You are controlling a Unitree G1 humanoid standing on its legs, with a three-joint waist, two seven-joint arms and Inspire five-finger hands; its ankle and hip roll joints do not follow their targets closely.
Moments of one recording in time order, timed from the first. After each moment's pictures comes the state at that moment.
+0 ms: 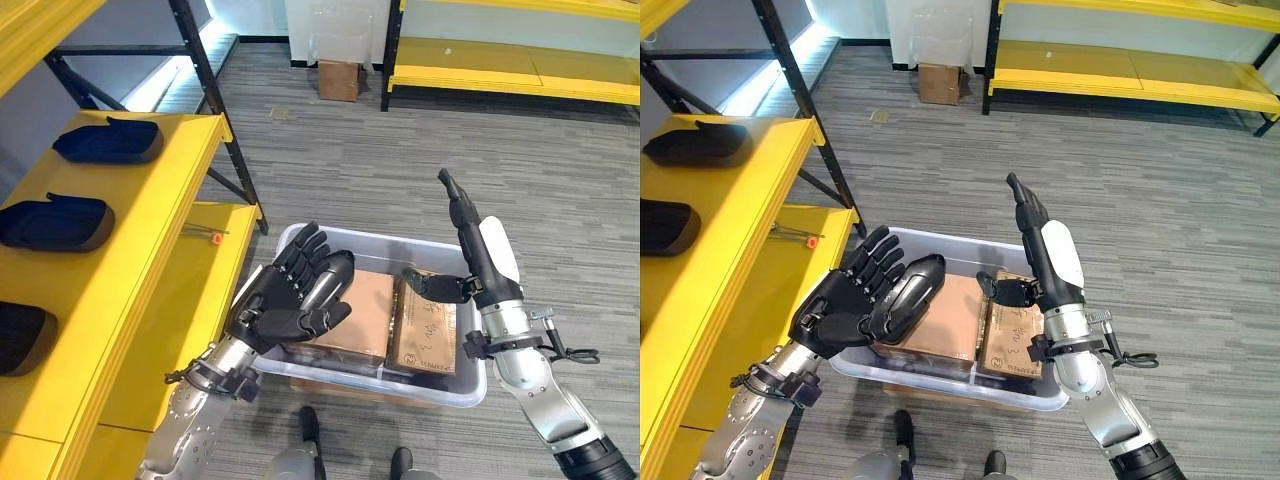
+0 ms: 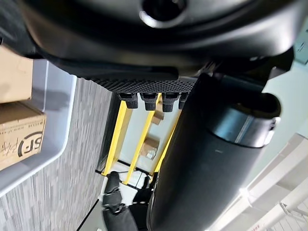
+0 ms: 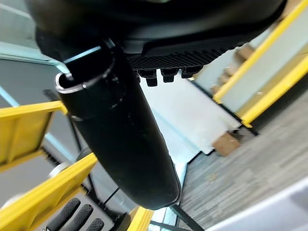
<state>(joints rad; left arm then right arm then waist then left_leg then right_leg) 0.10 0.47 -0.15 -0.21 -0.78 -0.12 -0.34 -0.11 -0.62 0.23 -0.18 -0.27 -0.17 -0.34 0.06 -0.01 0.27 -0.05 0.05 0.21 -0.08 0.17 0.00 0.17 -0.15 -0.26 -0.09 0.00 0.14</state>
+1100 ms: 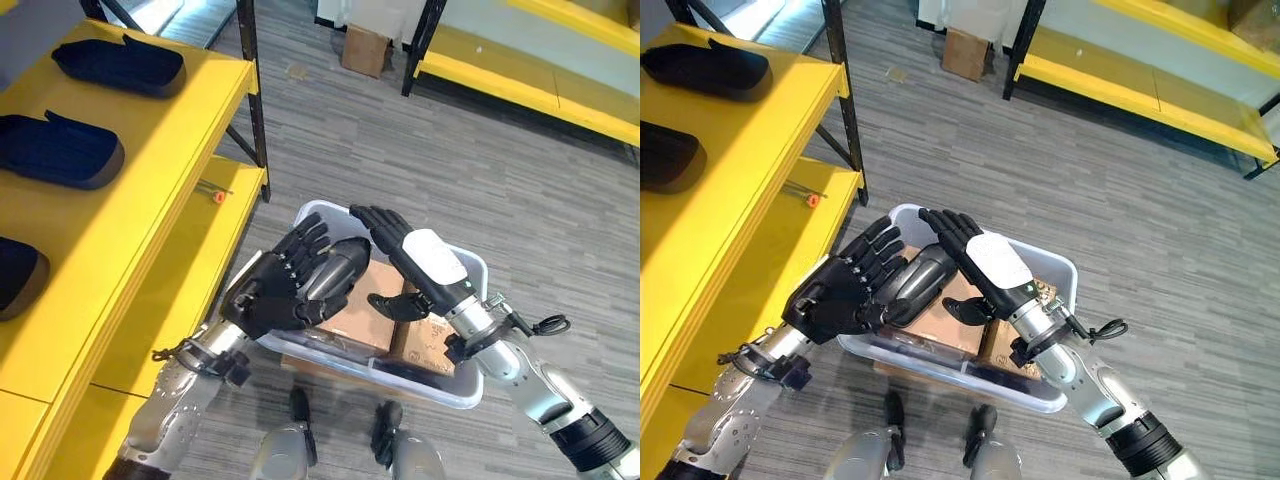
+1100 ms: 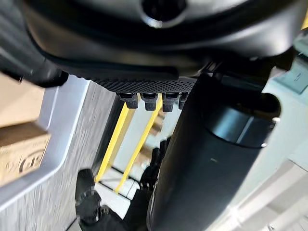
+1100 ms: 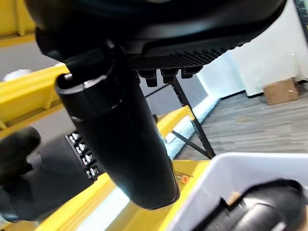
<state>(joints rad) 0.07 0.58 -0.12 -0.22 -0.82 -0.09 -0.34 -0.21 -0.68 0.38 -0.15 -0.41 -0.30 -0.15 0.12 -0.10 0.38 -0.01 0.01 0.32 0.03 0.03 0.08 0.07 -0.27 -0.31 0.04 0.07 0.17</state>
